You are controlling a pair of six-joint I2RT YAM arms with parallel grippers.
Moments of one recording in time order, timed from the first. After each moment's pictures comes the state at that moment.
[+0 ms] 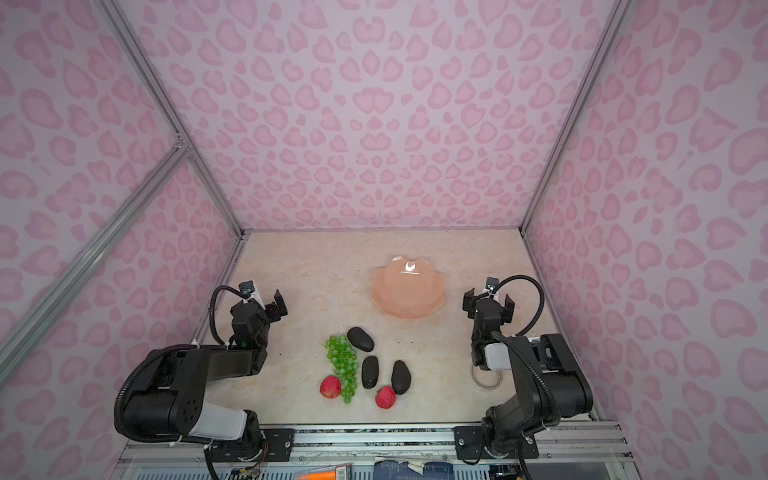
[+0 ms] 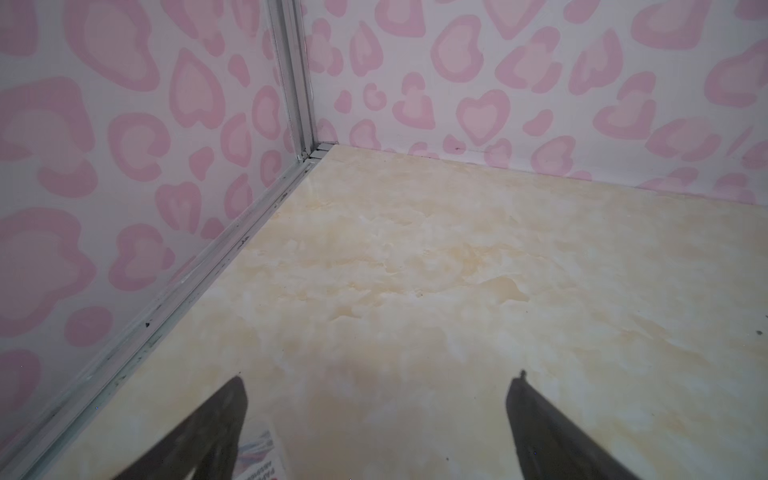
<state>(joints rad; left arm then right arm) -0.02 1.47 0.31 0.88 -0.28 -0.09 0.07 1.54 0.33 0.90 0.43 0.03</state>
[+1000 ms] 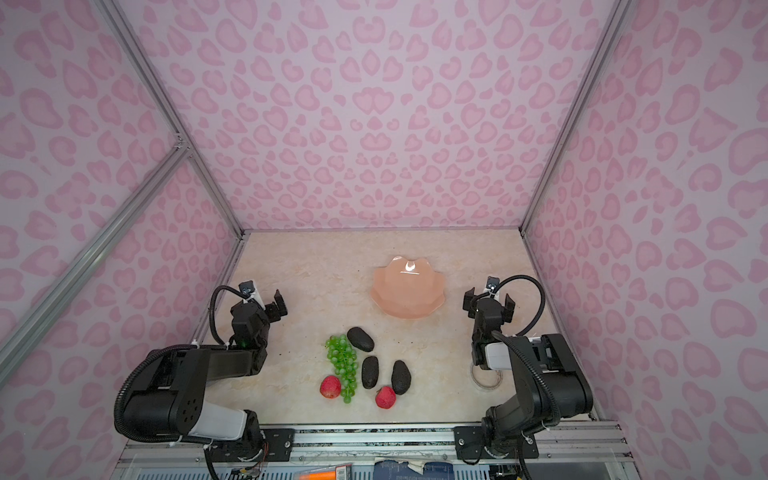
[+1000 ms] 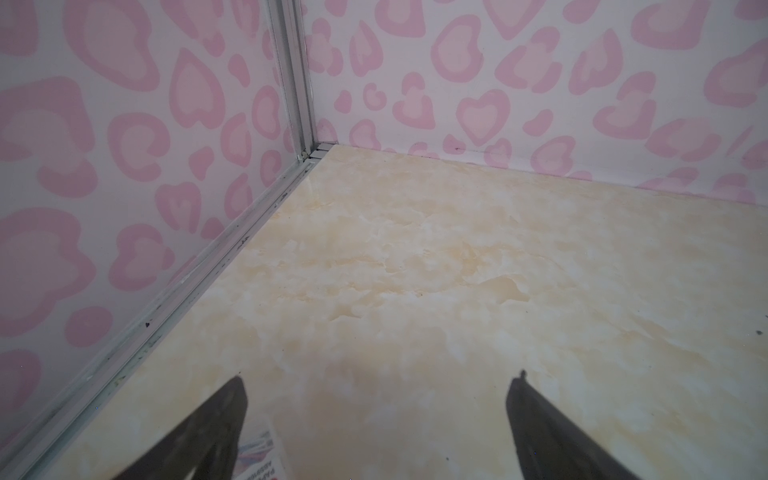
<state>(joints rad) -0.02 1.47 0.31 0.88 -0.28 -0.09 0.07 1.54 0.34 0.90 0.42 0.04</state>
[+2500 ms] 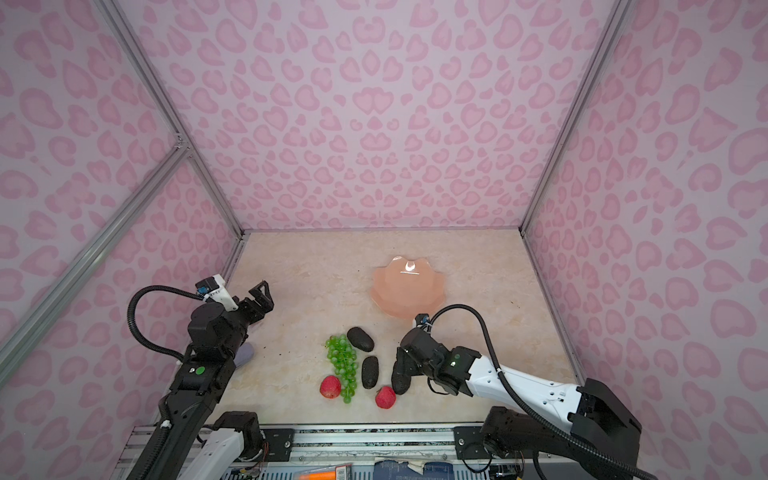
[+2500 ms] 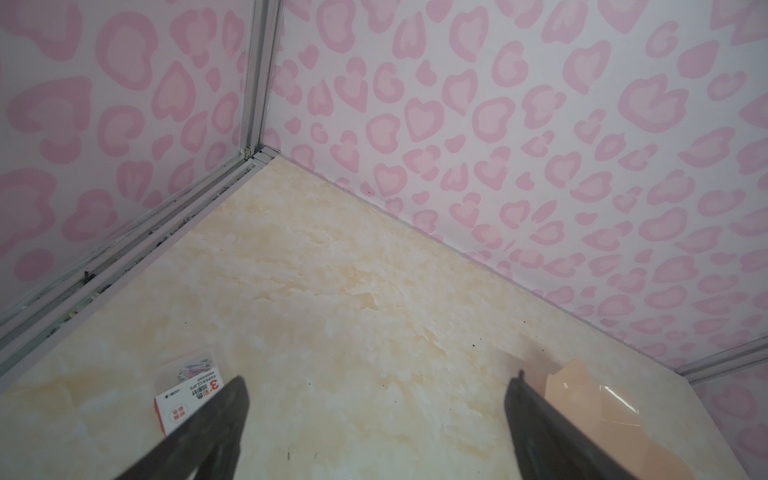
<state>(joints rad) -0.05 0.69 0.56 -0.13 -0.12 -0.49 0.95 1.15 0.59 -0.44 0.22 0.83</state>
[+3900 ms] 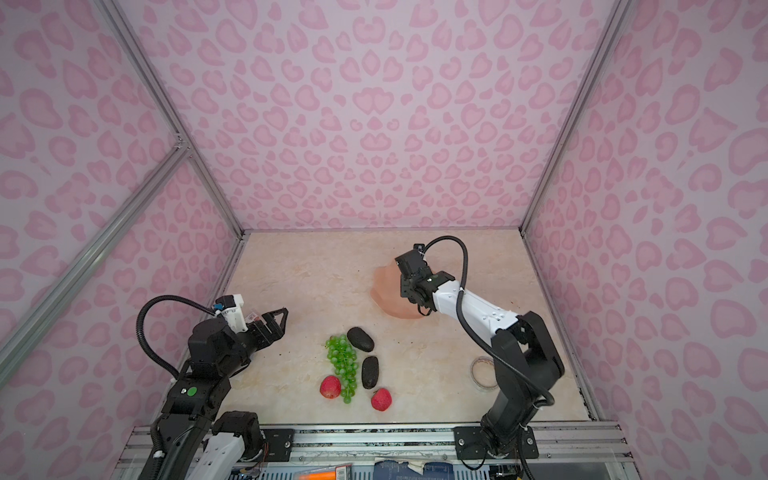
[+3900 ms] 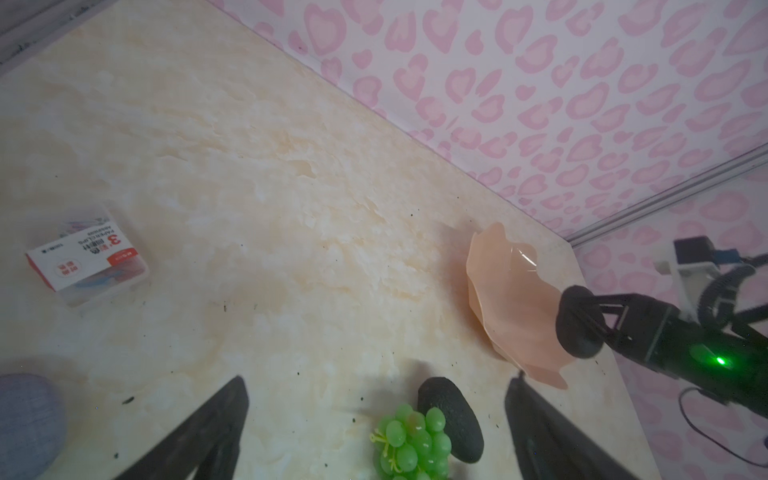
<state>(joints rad) -0.08 0.53 0.53 -0.47 0.20 -0.57 0.55 1.74 1.27 -0.47 0.33 0.46</state>
